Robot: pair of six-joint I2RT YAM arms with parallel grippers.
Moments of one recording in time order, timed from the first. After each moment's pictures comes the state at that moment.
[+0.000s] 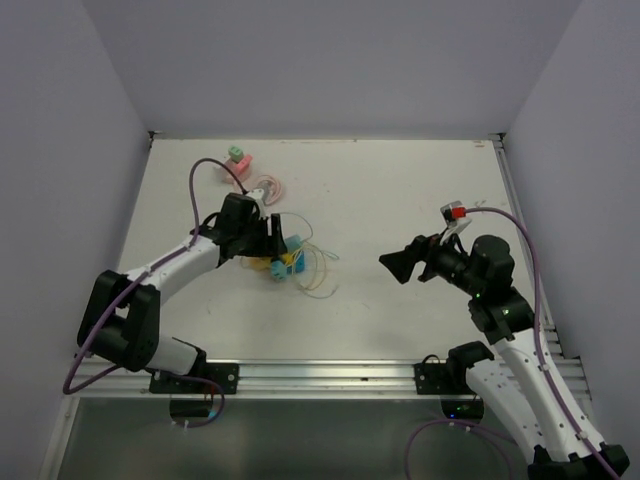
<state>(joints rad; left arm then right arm) -0.37 1.45 0.85 -0.26 0.15 -0.36 0.29 0.60 0.62 -0.29 -0.45 0.40</state>
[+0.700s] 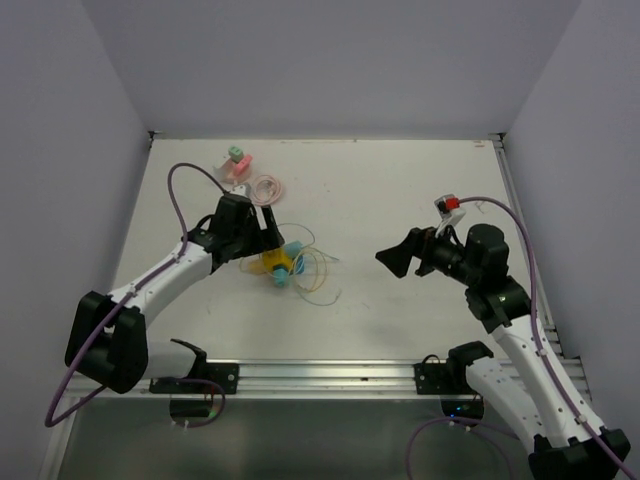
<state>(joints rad) -0.40 1.32 0.82 -0.33 0.01 -0.61 0.29 0.69 0.67 -0.31 -0.48 0.42</state>
